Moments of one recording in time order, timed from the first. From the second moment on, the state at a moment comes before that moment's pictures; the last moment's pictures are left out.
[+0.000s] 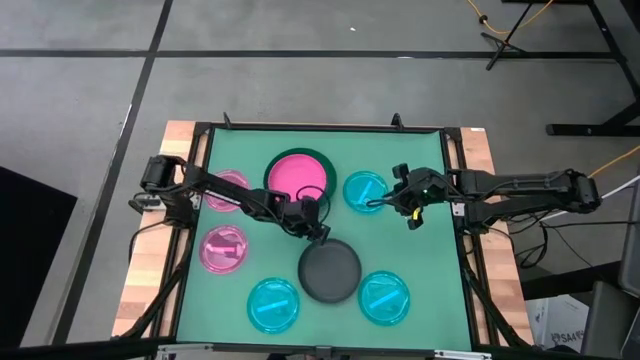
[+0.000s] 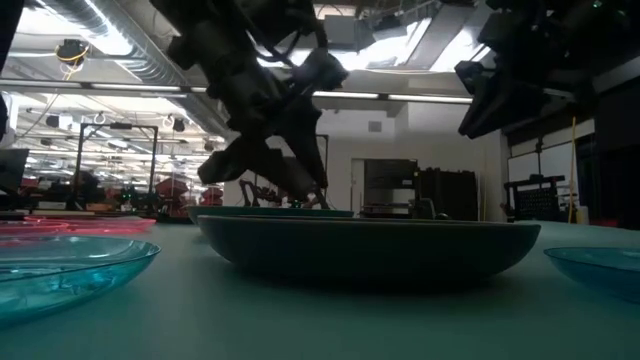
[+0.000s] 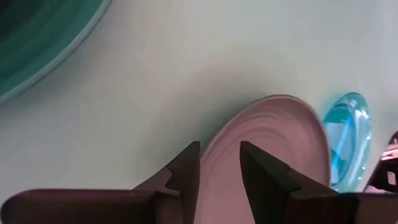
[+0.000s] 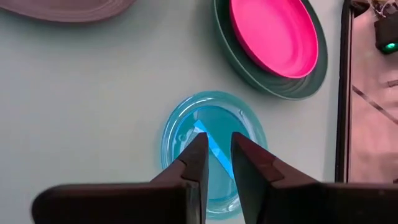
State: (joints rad) left arm -0.07 1.78 1.03 -0.16 0.01 -1.21; right arm -0.07 0.96 0.66 -0.47 0.05 -0.64
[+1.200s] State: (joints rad) left arm -0.10 1.85 1.03 -0.16 0.07 -1.33; right arm -0.07 0.96 0.66 -0.47 0.01 -0.69
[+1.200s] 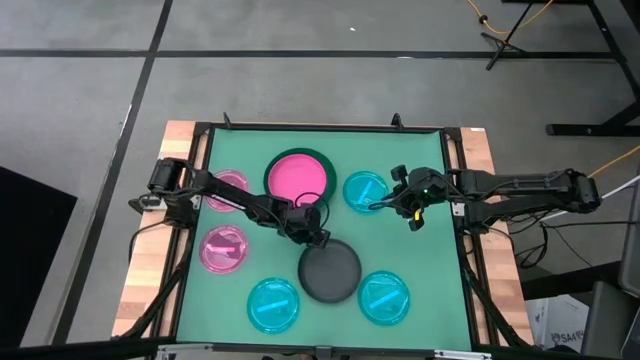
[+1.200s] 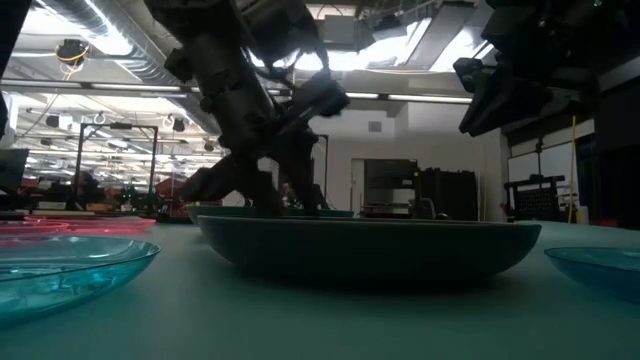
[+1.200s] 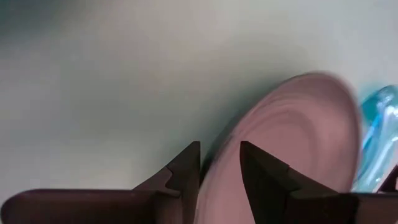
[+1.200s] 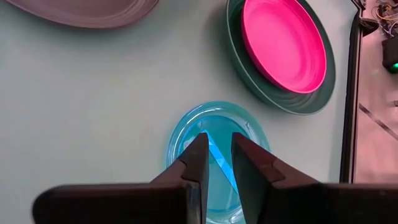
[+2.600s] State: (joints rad) left arm -0.02 1.87 1.03 -0.06 0.25 -1.25; right arm -0.07 0.96 0.66 -0.46 0.01 -0.69
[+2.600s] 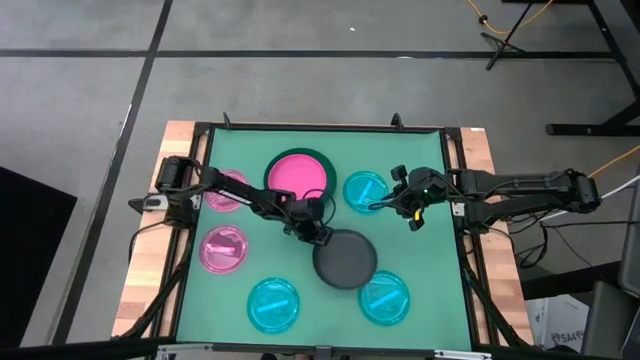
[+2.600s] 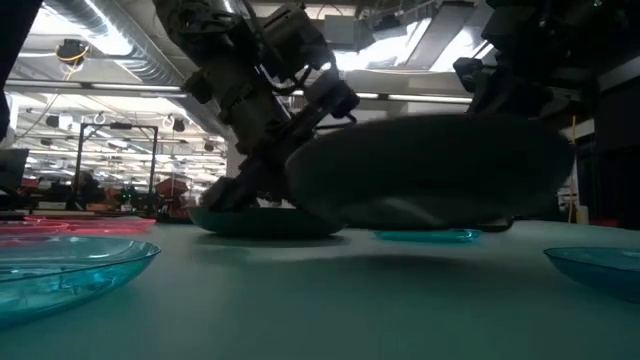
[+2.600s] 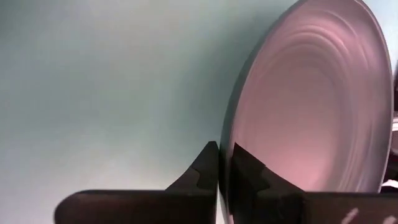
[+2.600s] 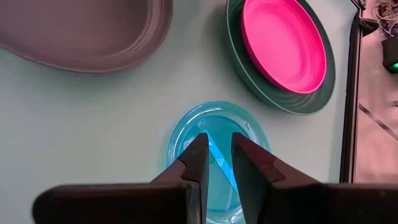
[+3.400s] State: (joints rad) left arm 0.38 1.54 1.04 -0.40 0.24 -0.70; right arm -0.07 0.96 0.66 -0.44 0.01 -0.69
